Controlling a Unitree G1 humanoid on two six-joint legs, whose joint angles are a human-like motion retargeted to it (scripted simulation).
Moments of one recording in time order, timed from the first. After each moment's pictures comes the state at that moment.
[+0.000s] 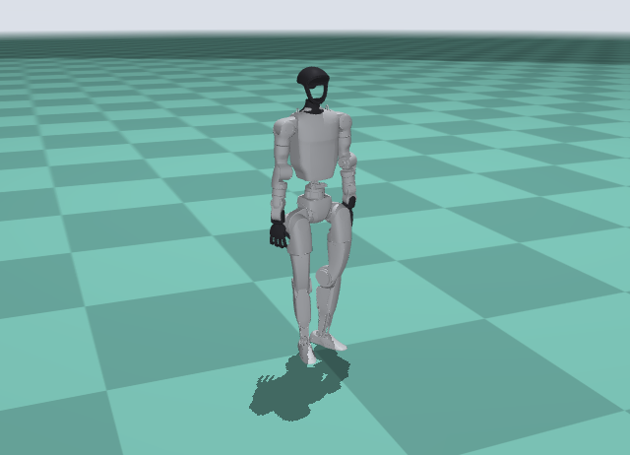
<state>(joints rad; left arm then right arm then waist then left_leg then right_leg) 0.05 0.11 0.33 1.56 0.32 0.12 -0.25 0.02 -0.12 -0.09 1.61 -0.78 -0.06 0.13 -0.12 0.01 -0.08 0.00 -0.02 0.29 0.02 -0.05 0.02 -0.01 0.00 -0.50 0.01 -0.05 -0.03</state>
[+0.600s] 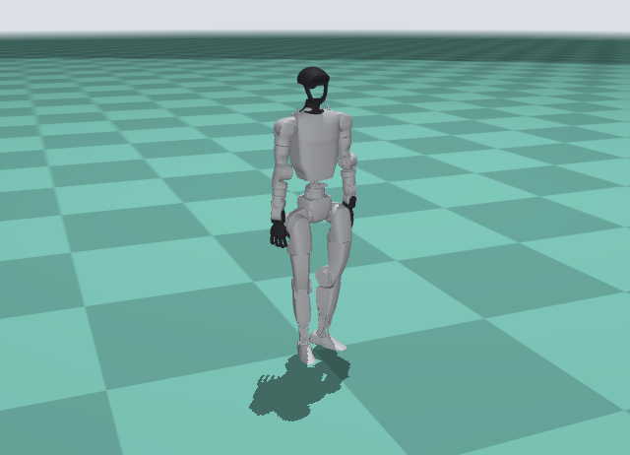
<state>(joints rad) 0.05 0.12 0.33 1.56 0.32 0.12 -0.25 0.02 -0.11 -0.08 1.61 -0.78 -0.06 0.13 -0.12 0.01 -0.08 0.00 -0.03 0.30 0.02 -0.06 0.02 -0.01 0.00 -0.49 0.01 -0.05 -0.03</state>
